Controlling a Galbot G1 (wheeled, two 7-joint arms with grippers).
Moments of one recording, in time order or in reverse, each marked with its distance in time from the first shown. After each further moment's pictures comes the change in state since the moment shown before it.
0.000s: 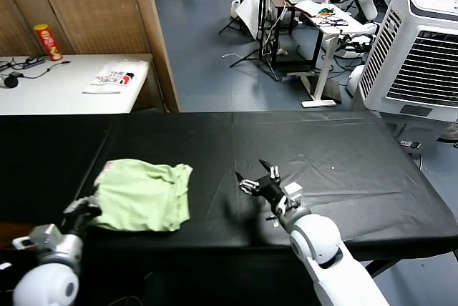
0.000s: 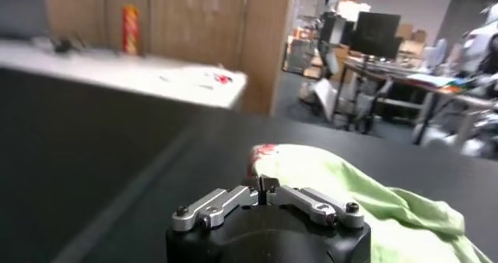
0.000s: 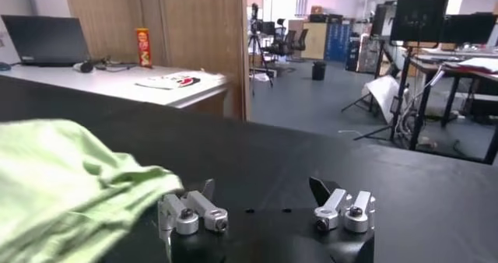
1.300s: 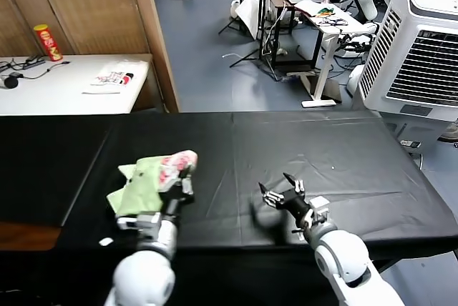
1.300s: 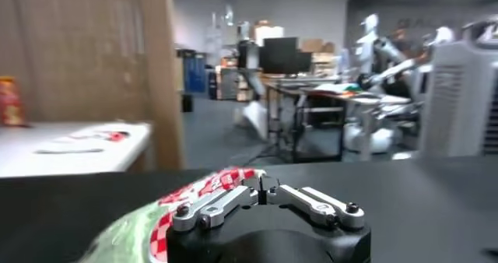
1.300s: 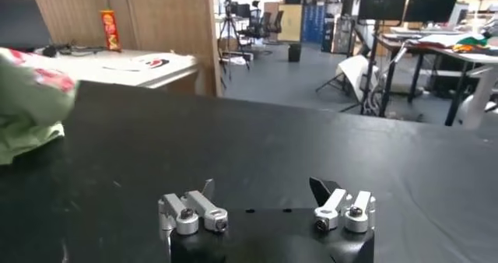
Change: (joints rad) left arm -0.165 -0.260 0.600 -0.107 0.394 0.090 -0.069; right arm -0.155 -0.071 0.125 0.064 0.051 -0.004 0.000
